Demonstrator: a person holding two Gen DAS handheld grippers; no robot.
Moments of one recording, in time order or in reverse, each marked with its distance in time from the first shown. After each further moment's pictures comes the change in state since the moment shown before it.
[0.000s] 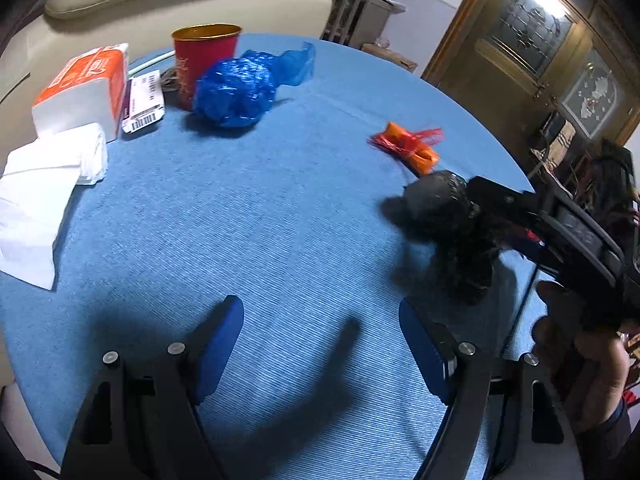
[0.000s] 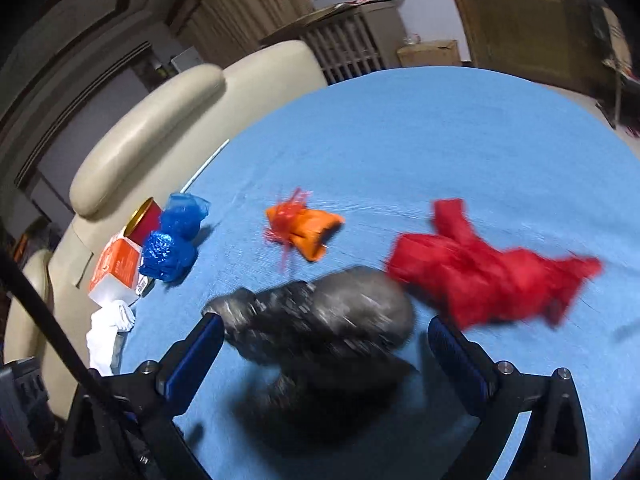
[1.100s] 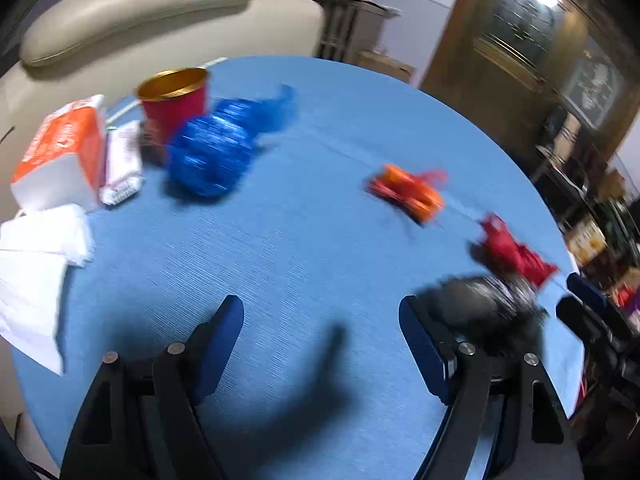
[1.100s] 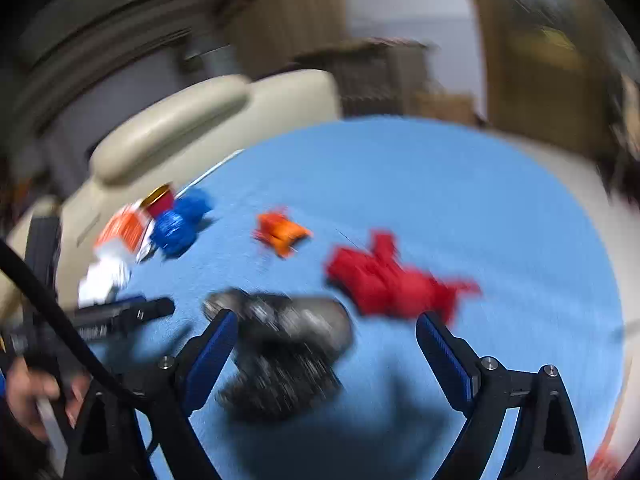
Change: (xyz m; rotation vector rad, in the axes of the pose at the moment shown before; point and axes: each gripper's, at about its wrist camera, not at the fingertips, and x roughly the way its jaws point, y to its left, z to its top) left arm 0.011 -0.014 0.049 0.048 -0.049 0.069; right arm -0.073 -0.014 -0.015 -0.286 -0.116 -0.039
